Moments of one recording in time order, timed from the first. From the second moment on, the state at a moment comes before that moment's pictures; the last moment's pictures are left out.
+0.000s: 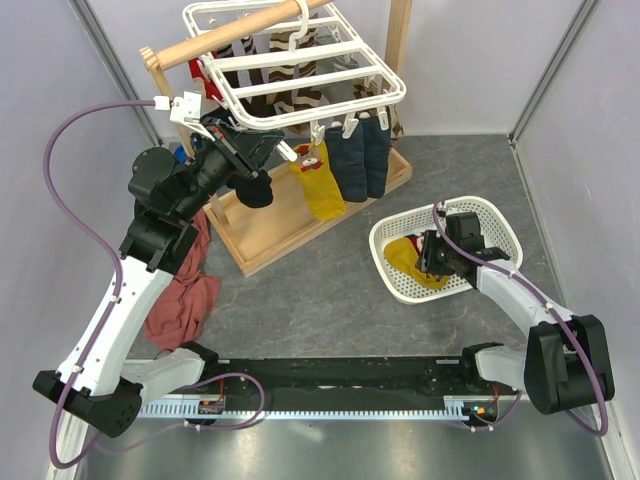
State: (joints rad) left arm -0.43 1.07 1.35 -0.04 0.24 -0.58; right arm 0.18 1.20 0.64 -0.35 -0.11 0.29
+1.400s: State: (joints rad) left arm -0.43 1.07 1.36 -0.08 0.24 -0.58; right arm 0.35 1.25 0.85 -0.54 -0.07 -0.03
